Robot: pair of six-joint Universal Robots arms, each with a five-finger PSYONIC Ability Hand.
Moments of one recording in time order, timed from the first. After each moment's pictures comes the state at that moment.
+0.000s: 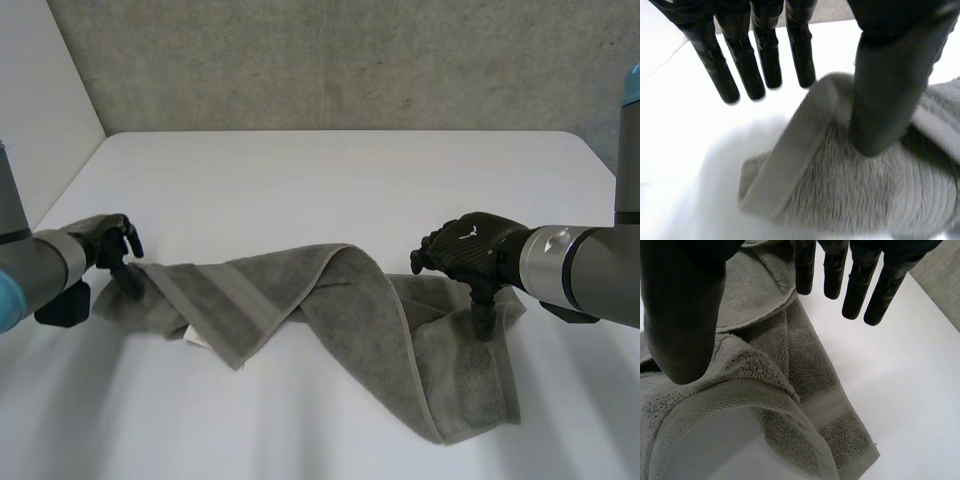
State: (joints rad) left arm 4.59 -2.06 -1.37 2.86 -1.57 3.09; right arm 1.93 -1.18 1.24 0.63 1.28 2.43; left_hand 0.51 0.51 0.52 0.52 0.33; right_hand 0.32 0.35 0.33 0.33 0.11
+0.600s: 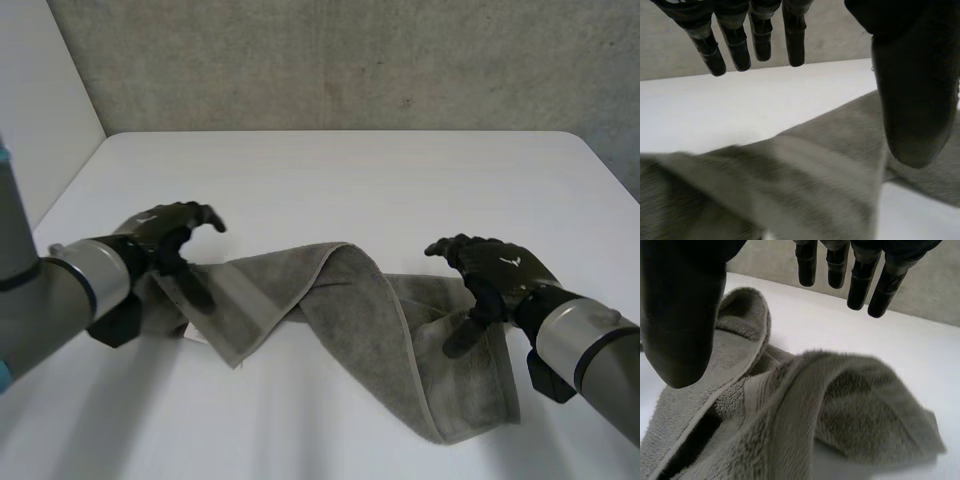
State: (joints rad) left arm 4.39 -1.81 -1.55 2.93 -1.39 3.03; right arm 1.90 -1.47 1.82 0.06 1.36 3.12; left_hand 0.26 0.25 0.25 0.26 0.06; right_hand 0.24 0.25 0.24 0.26 0.06
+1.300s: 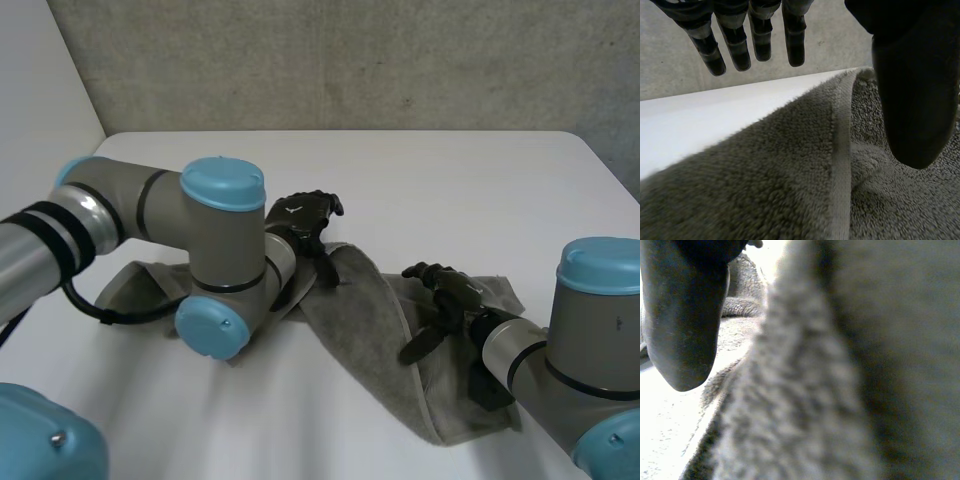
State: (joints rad) left arm 4.04 -2.48 -0.84 3.02 -1.59 2.96; right arm 1.98 -1.16 1.76 -0.11 1.43 3.47; left_hand 0.26 0.25 0.25 0.26 0.06; right_hand 0.24 0.25 0.24 0.26 0.06
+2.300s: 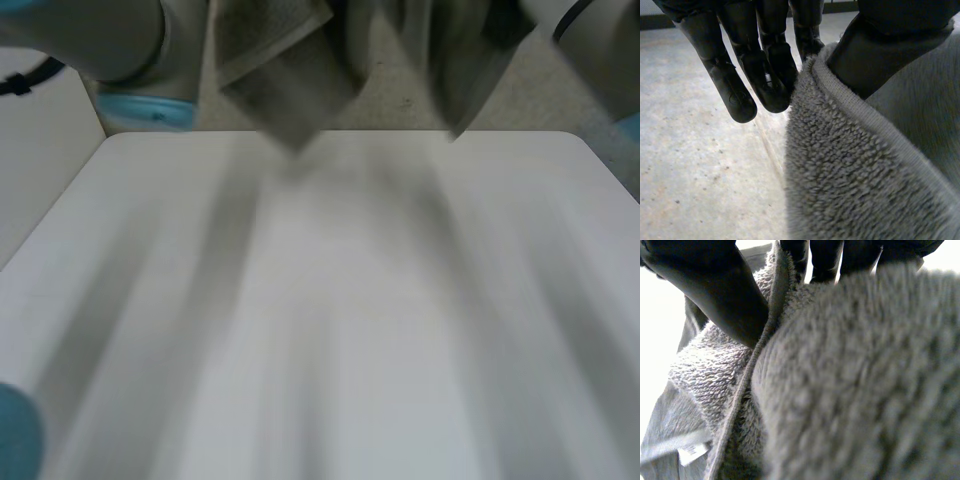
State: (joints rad) left arm 4.16 -2.32 -0.26 3.39 -1.57 3.21; right arm 1.94 -0.99 0.44 0.03 1.16 3.41; left_hand 1.31 1.31 1.32 1.35 1.14; right_hand 1.31 1.28 1.29 1.32 1.12
